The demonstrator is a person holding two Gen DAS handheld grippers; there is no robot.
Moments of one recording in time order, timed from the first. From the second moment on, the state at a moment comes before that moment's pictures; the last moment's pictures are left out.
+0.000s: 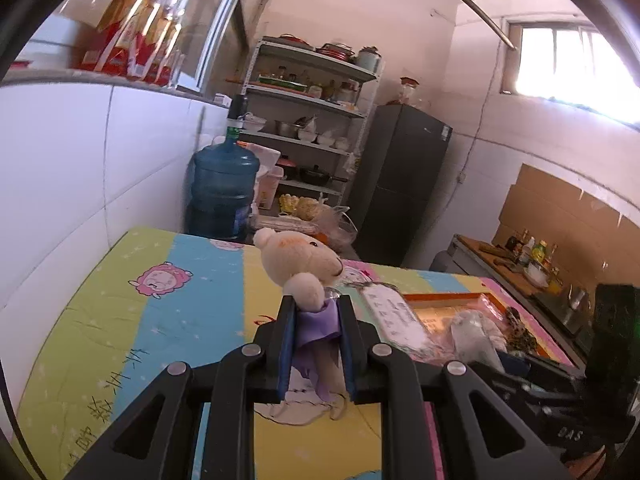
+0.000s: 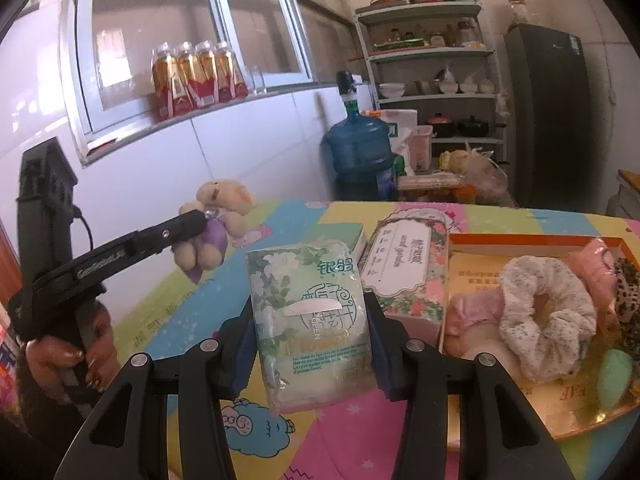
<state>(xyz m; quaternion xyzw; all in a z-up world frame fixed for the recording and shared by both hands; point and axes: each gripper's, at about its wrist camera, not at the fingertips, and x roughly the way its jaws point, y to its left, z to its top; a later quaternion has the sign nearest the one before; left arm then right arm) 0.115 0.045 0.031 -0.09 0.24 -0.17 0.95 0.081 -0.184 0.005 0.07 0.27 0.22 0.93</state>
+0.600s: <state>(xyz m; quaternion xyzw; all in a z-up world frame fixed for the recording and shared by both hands) 0.101 -0.059 0.023 -0.07 0.26 -0.23 0.94 0.044 -0.271 0.011 0.11 0.24 0.15 0.95</state>
